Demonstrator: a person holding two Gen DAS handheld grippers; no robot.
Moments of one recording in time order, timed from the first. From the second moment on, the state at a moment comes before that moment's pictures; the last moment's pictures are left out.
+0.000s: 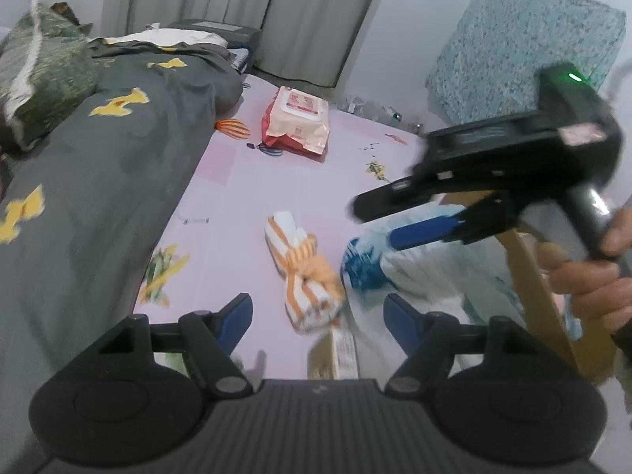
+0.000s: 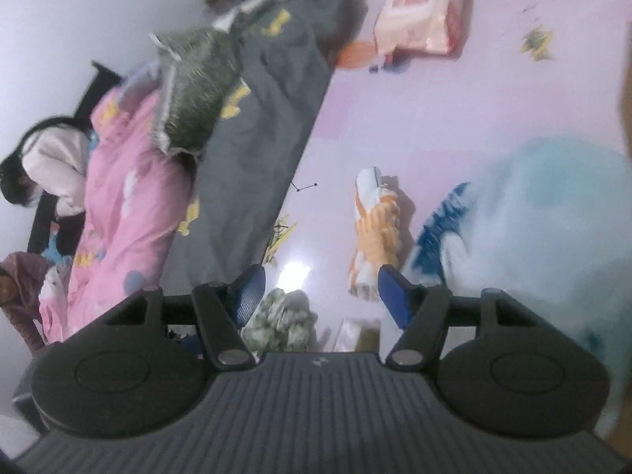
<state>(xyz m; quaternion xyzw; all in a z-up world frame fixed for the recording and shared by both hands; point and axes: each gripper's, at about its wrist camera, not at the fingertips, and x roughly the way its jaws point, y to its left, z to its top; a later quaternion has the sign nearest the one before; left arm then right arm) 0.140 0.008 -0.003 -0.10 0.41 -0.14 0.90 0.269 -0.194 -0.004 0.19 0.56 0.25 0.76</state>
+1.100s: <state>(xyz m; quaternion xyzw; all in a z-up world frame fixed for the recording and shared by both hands) 0.233 -0.009 -0.043 -0.10 0.47 -0.16 0.86 0.347 -0.163 -0.081 0.23 0.62 0.24 0.71</state>
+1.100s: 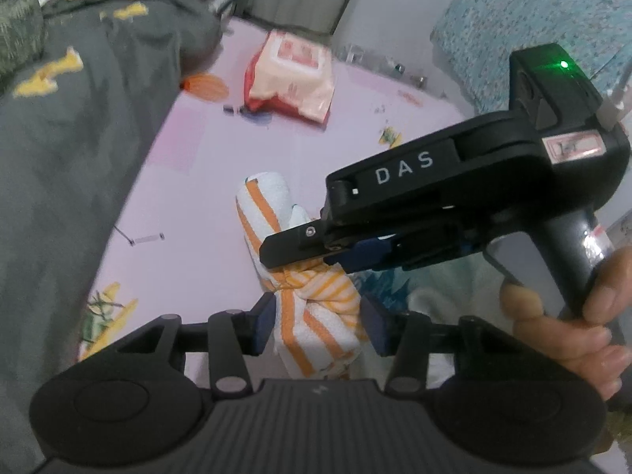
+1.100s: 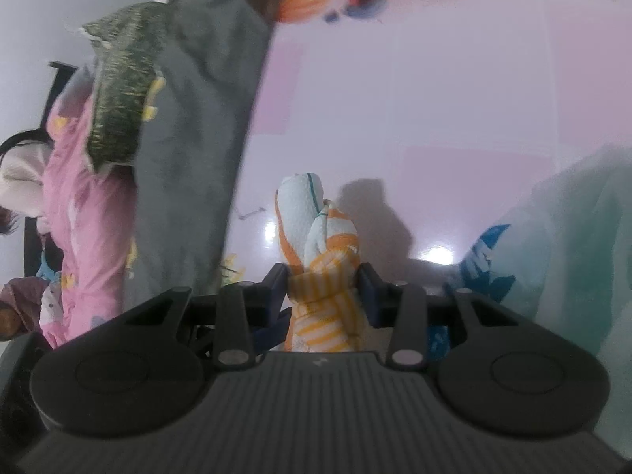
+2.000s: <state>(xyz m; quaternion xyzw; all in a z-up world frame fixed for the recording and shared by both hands) 0.127 -0.073 0.078 -0.05 0.36 -0.24 0.90 0.209 -0.253 0.070 0.26 0.47 0.27 0.80</state>
